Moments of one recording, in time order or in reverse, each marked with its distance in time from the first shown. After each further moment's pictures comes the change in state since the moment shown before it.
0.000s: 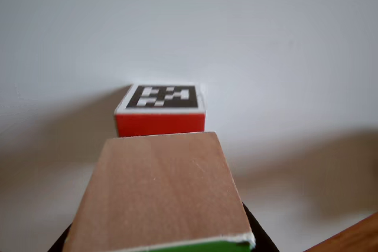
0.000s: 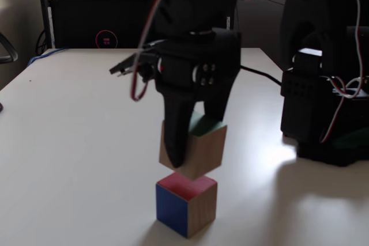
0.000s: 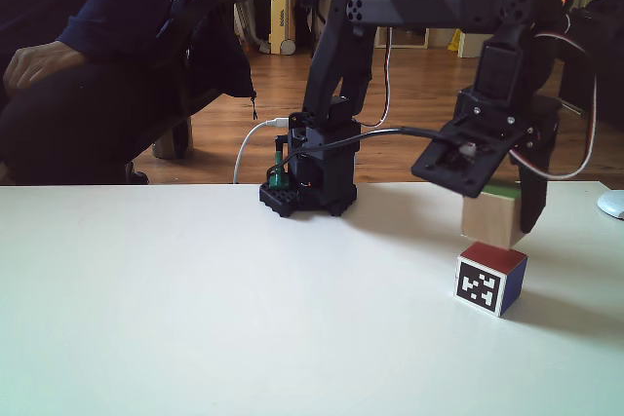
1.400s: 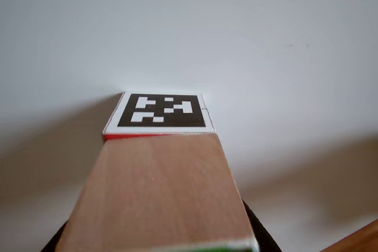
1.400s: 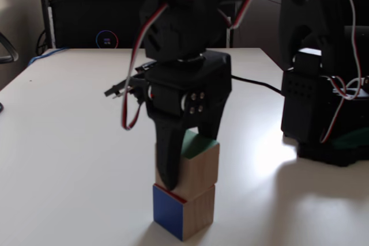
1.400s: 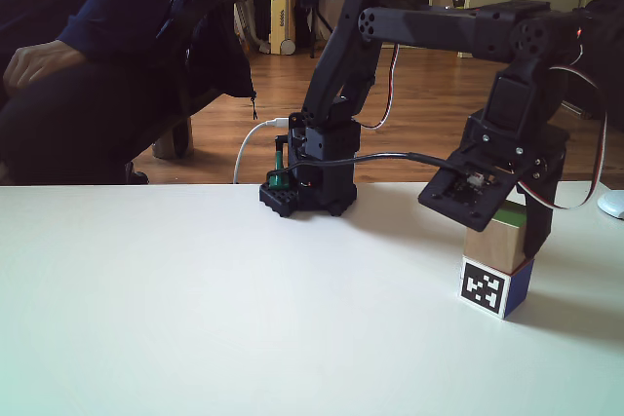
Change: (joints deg) arm -0.3 -8.2 -3.9 -1.3 0.4
